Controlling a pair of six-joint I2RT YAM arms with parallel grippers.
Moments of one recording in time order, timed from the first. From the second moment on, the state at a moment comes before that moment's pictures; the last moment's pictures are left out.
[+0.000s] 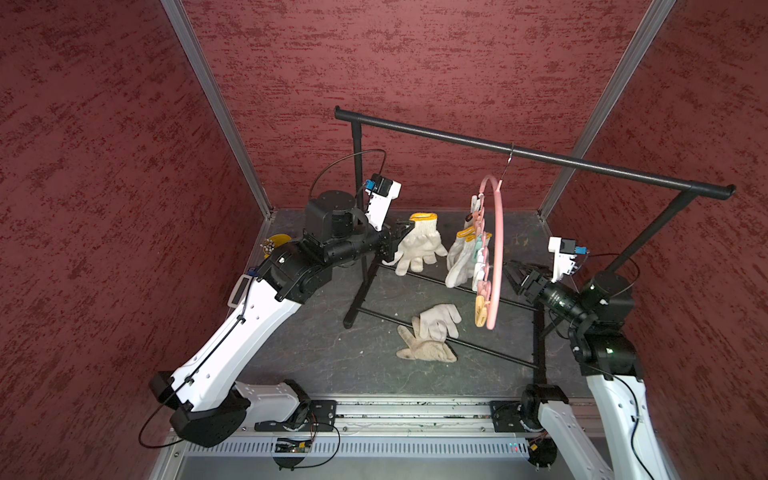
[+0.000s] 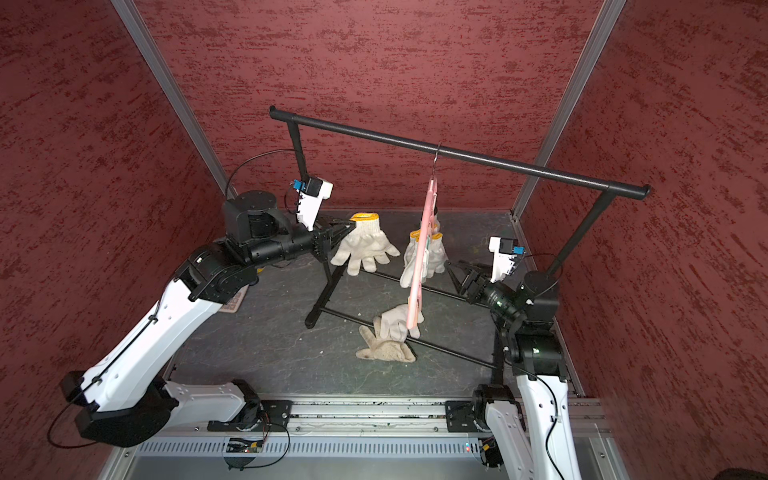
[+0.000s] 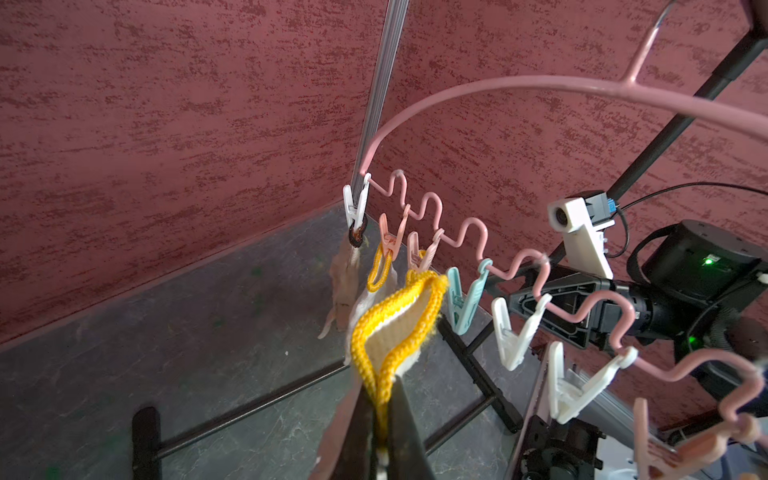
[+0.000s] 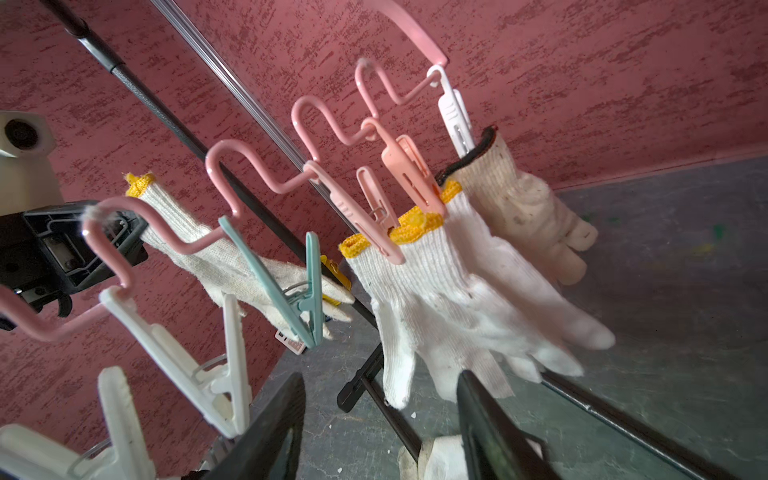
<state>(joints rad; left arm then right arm) -0.70 1.29 1.69 -0.64 0.24 -0.24 -0.06 0.65 0.85 -0.30 -0.75 0.53</state>
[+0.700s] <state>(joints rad) -0.75 1.44 1.74 -0.69 0.31 -0.40 -0.06 0.73 0.89 -0.16 -0.91 0.60</state>
